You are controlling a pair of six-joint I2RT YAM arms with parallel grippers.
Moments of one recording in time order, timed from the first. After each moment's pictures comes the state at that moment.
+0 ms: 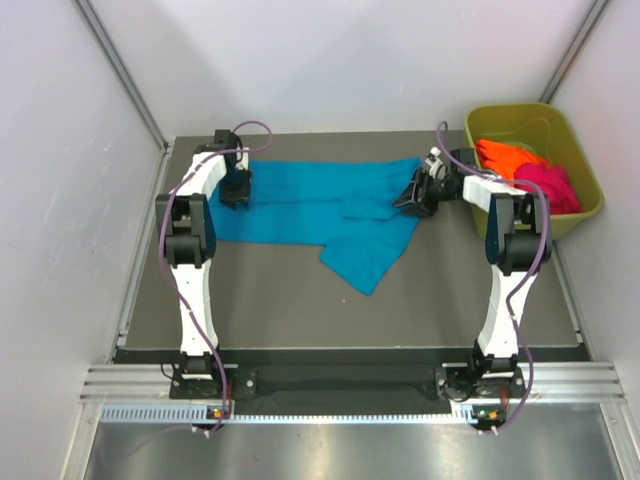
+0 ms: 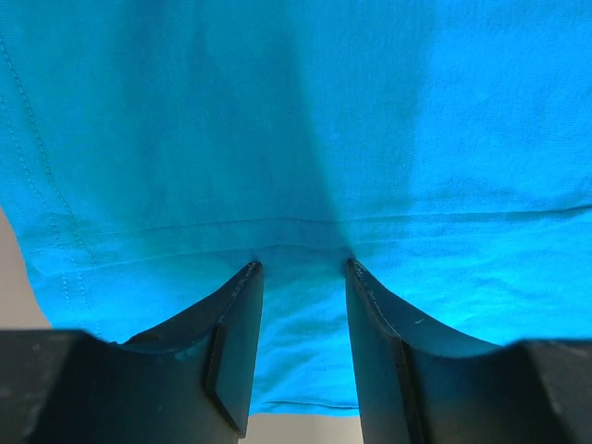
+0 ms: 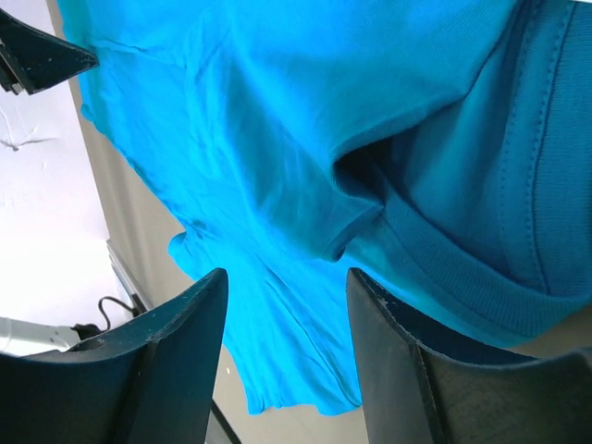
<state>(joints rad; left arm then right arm) -0.02 2.34 2.00 -0.89 0.03 0.01 0.03 2.14 1.49 -0.36 -0.83 0.37</state>
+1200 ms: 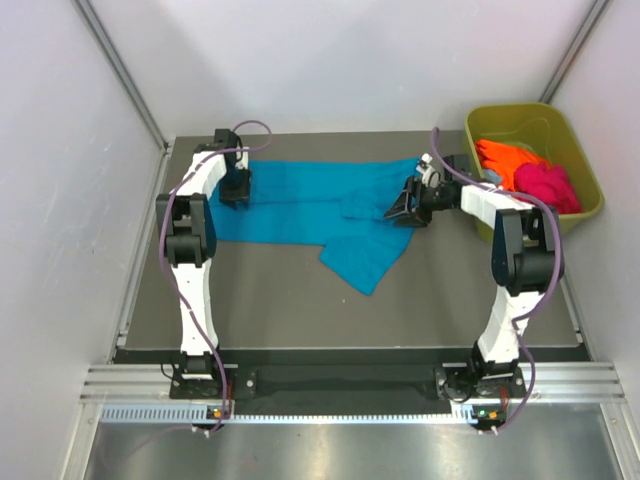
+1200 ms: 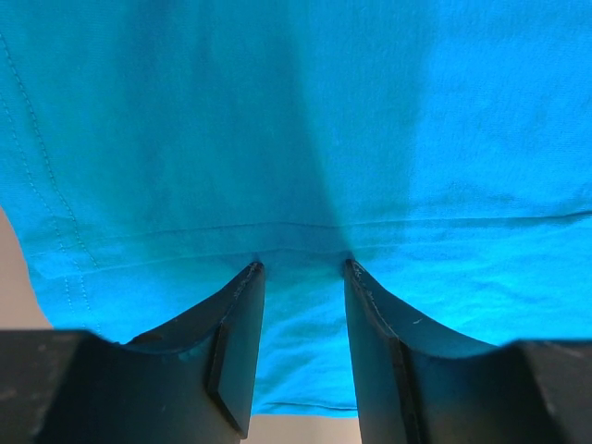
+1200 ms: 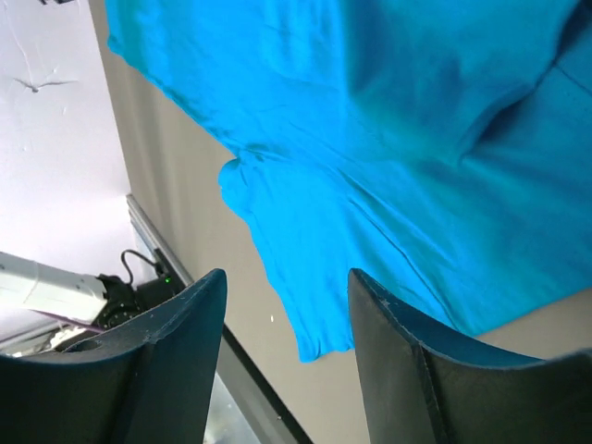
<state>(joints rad) -0.02 2.36 2.03 -0.90 0.03 0.01 0.10 1.94 1.30 -0.38 -0.85 0.40</state>
